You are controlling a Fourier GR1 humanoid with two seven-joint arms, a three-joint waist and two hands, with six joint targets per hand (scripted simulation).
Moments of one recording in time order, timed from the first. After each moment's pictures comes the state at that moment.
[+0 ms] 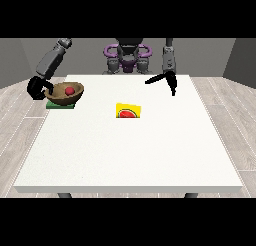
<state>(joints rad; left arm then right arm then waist) -0.56 0.08 0.05 -1.33 -0.29 0.22 -0.32 -0.65 -0.71 -0.46 -0.44 -0.31 0.34 -0.18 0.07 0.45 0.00</state>
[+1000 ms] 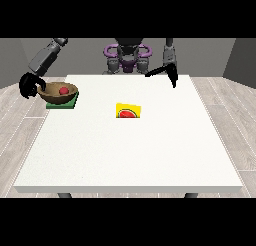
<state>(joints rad) -0.48 0.10 0.03 -1.57 -0.29 0.18 -0.18 -0.70 -0.81 -0.48 -0.31 -0.31 0.41 -0.19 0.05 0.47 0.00</state>
